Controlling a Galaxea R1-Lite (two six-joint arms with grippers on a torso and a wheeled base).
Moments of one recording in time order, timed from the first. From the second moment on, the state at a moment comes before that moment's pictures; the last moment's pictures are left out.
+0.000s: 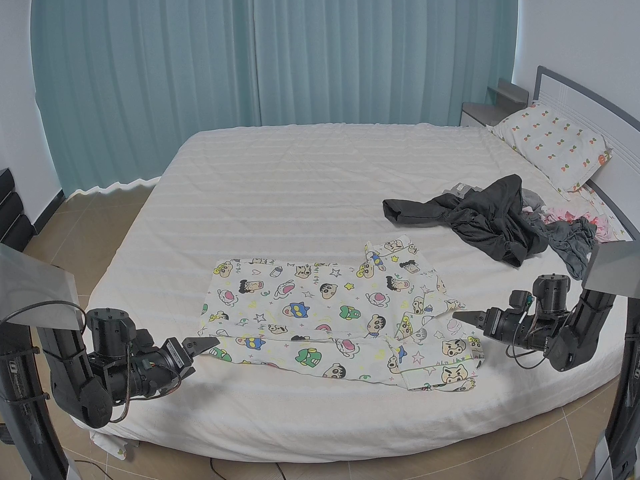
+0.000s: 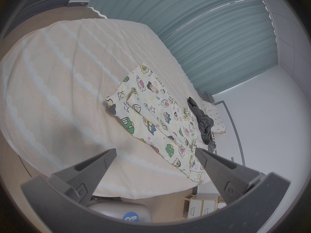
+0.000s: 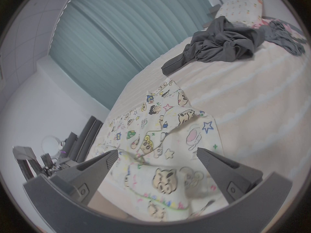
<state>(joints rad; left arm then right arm) -0.10 2.16 -0.21 -1.38 -0.39 -0.85 0.02 2.26 -0.53 -1.20 0.50 0.50</state>
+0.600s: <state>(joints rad) -0.11 2.14 -0.14 -1.47 -0.40 -0.86 0.06 2.07 -0.23 -1.41 0.50 0.67</state>
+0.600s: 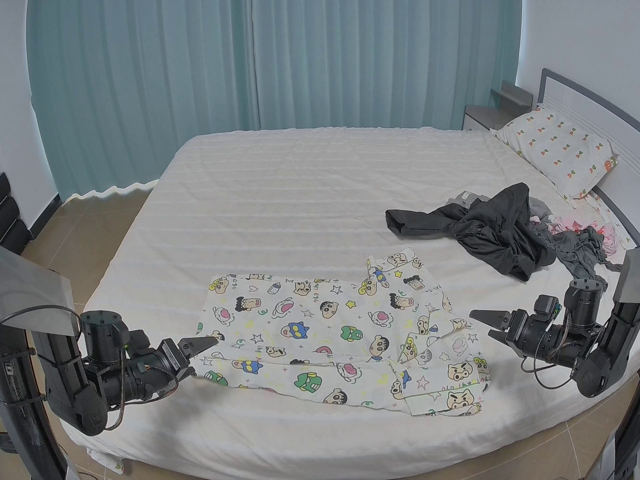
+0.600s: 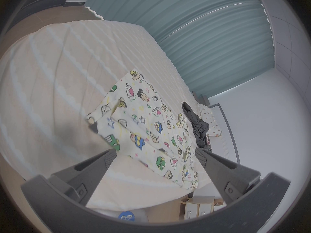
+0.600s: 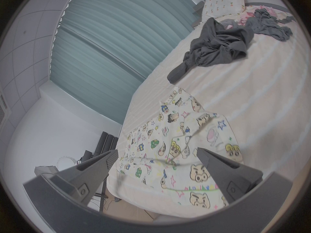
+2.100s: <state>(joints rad) -0.42 2.36 -0.34 -1.27 0.11 -0.80 0.12 2.19 -0.16 -1.55 0.48 0.63</state>
